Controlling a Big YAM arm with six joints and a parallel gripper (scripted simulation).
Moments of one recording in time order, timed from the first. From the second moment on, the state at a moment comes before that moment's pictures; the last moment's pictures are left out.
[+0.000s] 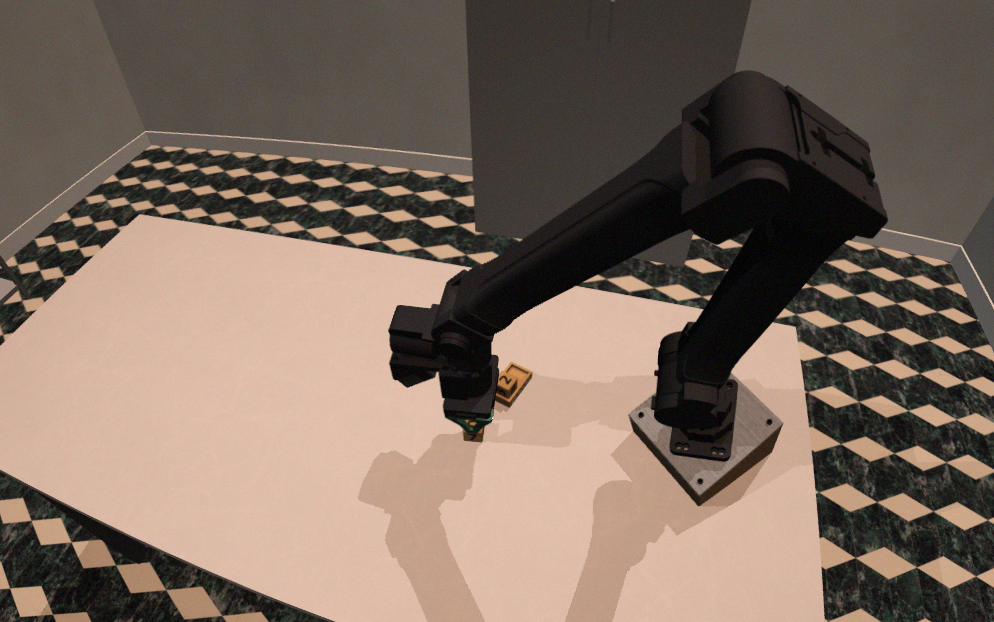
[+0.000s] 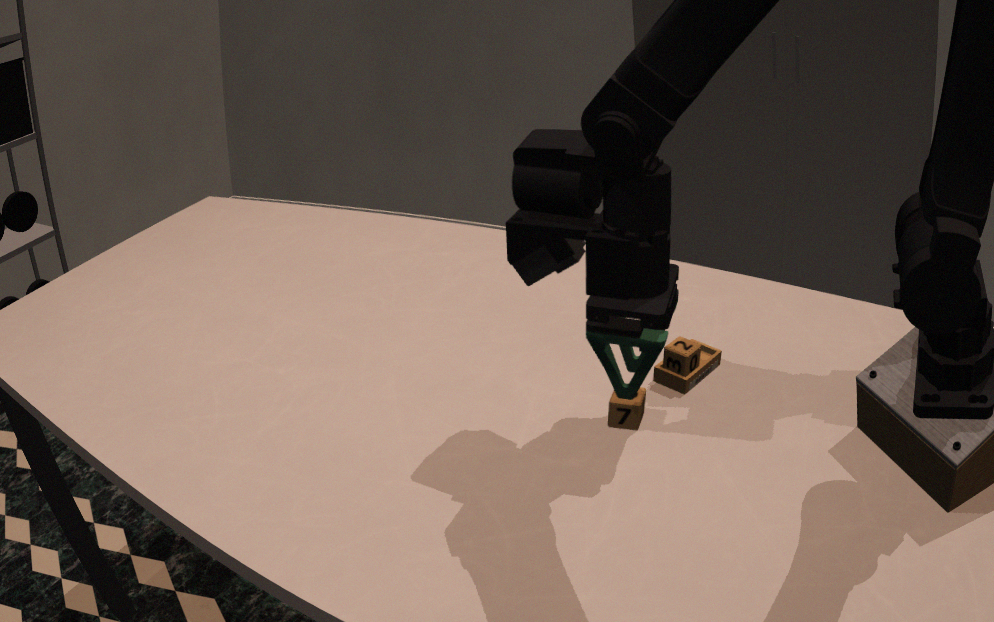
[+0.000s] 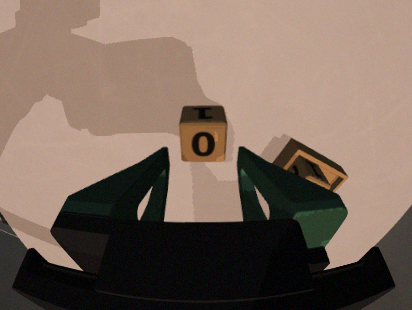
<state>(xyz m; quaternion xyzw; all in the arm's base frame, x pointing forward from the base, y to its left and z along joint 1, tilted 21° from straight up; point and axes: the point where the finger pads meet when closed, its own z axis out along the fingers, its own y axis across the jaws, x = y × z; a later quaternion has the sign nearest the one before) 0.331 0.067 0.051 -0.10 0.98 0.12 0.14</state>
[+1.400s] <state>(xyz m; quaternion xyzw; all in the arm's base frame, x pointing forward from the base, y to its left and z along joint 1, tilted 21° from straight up) 0.333 0.067 0.052 -0.10 0.98 0.12 0.14</state>
